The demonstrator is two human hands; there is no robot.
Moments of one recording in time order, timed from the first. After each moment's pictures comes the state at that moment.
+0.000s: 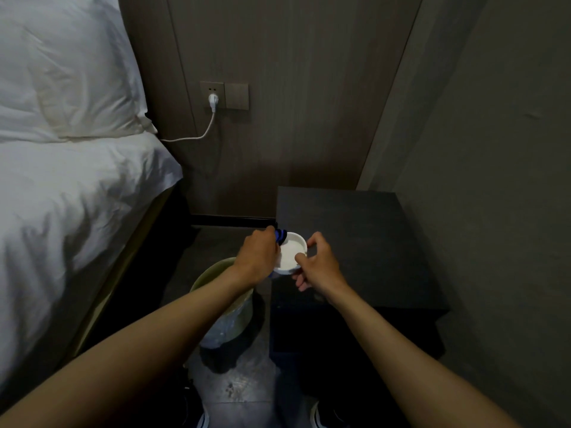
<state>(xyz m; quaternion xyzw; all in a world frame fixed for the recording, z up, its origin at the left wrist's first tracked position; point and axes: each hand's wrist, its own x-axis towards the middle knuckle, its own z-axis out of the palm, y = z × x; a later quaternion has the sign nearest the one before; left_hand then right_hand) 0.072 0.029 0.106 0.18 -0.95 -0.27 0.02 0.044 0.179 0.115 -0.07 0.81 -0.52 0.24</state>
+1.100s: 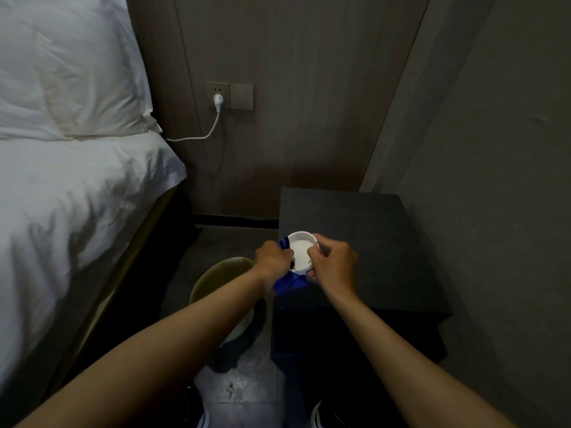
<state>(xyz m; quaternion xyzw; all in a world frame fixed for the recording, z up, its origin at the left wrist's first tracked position) 0.066 0.054 0.102 0.36 -0.78 -0.50 -0.06 0.049 0.186 0.111 -0.08 0.85 -0.52 0.02</state>
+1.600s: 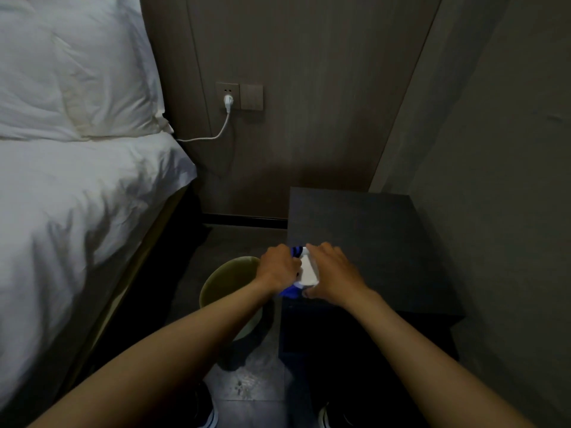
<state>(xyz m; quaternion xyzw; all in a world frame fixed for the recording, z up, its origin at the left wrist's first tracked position) 0.087 0.055 0.104 0.26 -0.90 -0.34 -0.04 0.041 0.192 0.111 -0.34 0.93 -0.10 0.13</state>
